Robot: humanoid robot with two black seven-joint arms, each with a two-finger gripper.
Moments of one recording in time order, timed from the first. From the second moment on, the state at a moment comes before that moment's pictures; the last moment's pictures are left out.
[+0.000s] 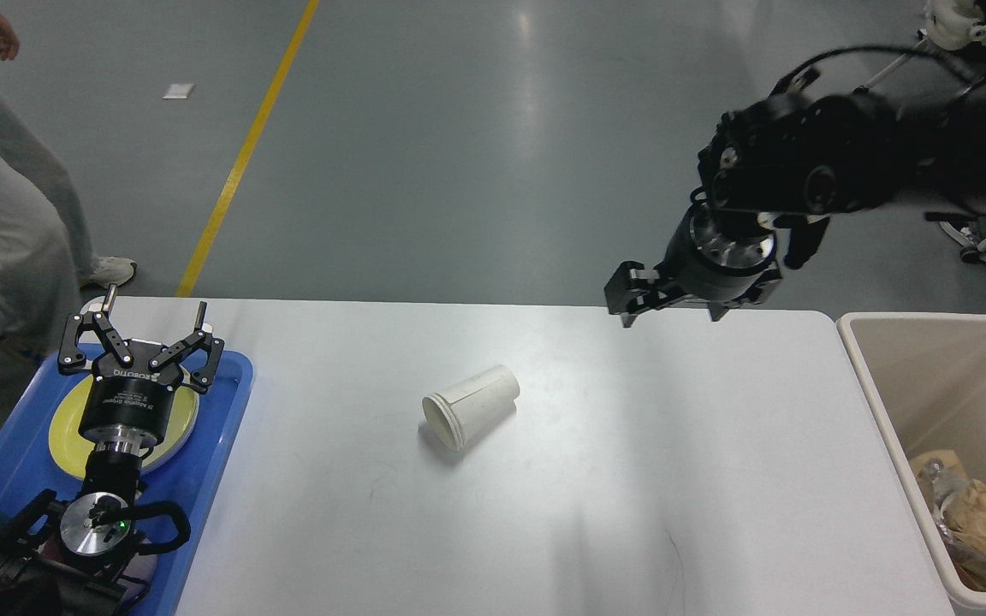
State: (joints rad) left arm -0.34 0.23 -1.21 -0.67 -0.11 -0.67 -0.32; right arm 2.12 -0.10 -1.23 1.23 -0.01 0.67 -0.13
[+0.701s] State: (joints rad) left arm -0.34 0.23 -1.21 -0.67 -0.11 -0.67 -0.32; right arm 2.60 -0.28 -1.44 1.65 -0.04 0.86 -0.13
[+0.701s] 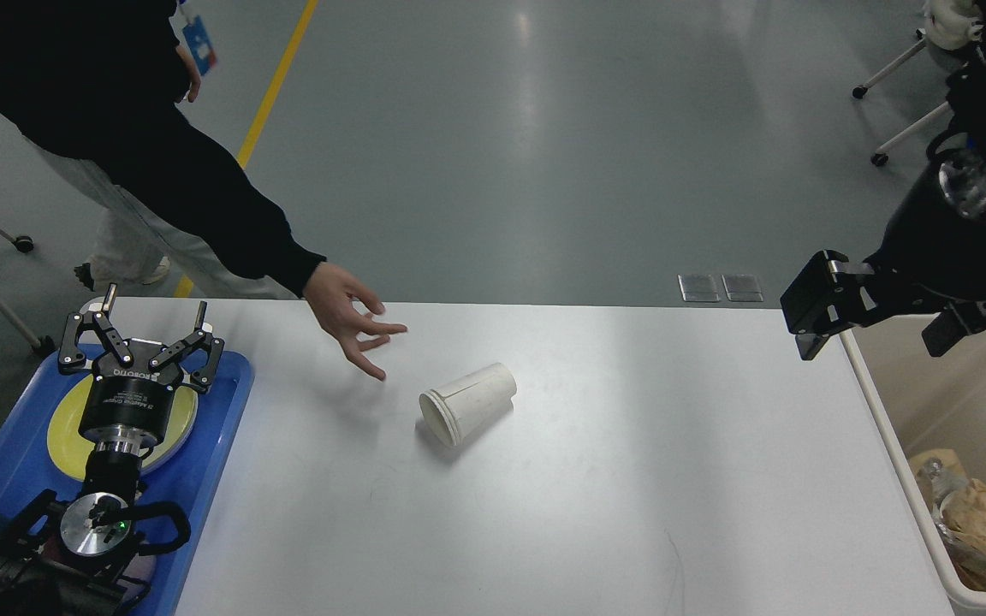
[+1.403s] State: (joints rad) left arm -0.34 0.23 -1.21 -0.67 -0.11 -0.67 -0.32; right arm 2.11 -0.31 -1.16 1.50 -0.05 0.54 -0.13
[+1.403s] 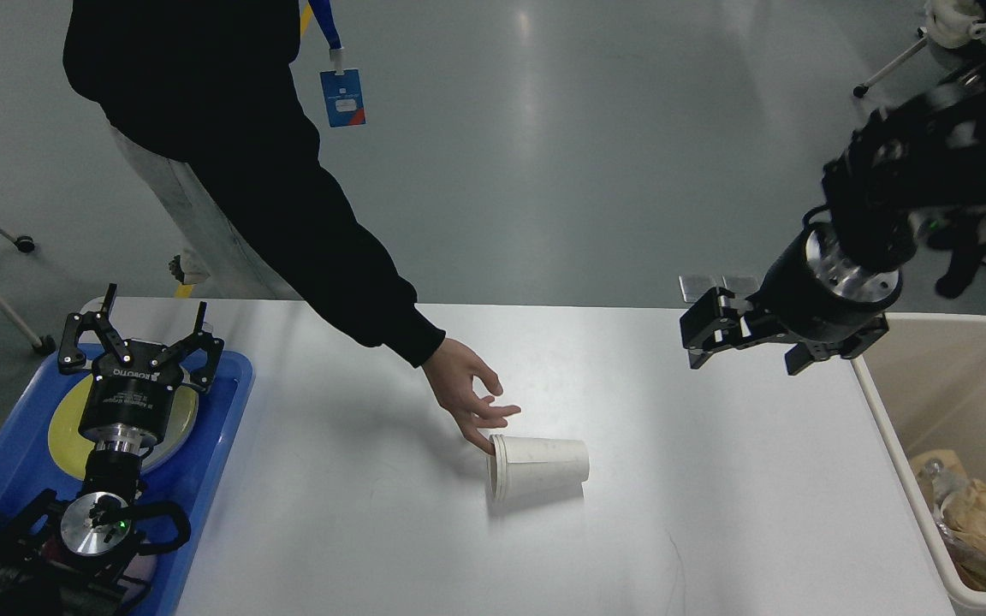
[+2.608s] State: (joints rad) left arm -0.34 0.23 -1.21 -0.67 -0.11 -0.67 -0.32; right arm 1.12 -0.04 -0.49 0.93 0.52 0.00 -0.14
